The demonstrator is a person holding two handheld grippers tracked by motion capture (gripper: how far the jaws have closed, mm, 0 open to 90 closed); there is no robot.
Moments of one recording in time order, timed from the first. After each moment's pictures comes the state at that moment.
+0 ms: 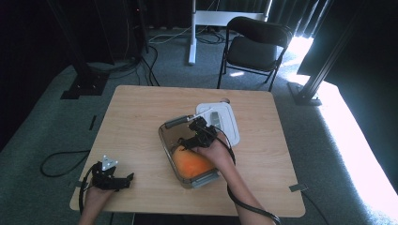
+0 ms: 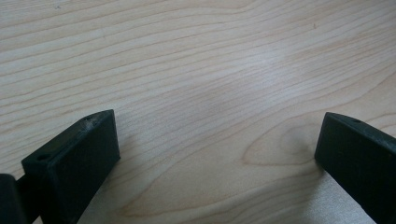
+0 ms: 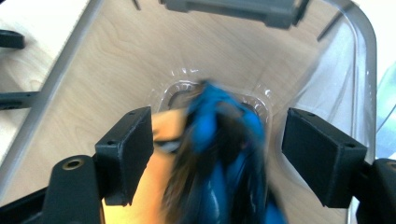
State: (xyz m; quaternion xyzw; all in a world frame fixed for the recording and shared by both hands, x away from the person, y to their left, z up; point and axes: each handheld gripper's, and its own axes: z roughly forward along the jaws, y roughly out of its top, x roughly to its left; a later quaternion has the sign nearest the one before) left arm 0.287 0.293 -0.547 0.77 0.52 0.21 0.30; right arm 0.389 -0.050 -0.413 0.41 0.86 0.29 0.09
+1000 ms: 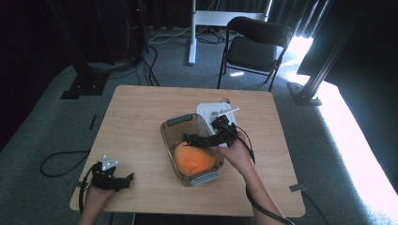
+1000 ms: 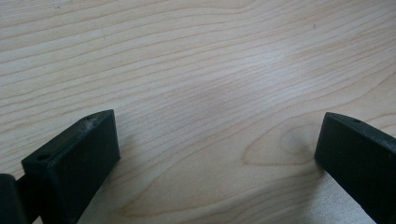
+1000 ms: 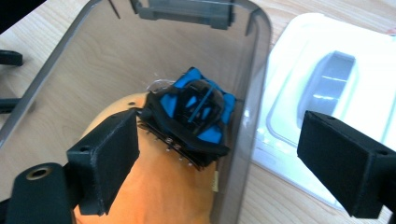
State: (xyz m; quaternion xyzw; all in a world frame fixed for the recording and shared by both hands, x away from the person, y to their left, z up) left arm 0.287 0.293 -0.547 0.77 0.52 0.21 0.30; right arm 0.380 -0.113 -0.396 0.43 0.83 0.34 0.11
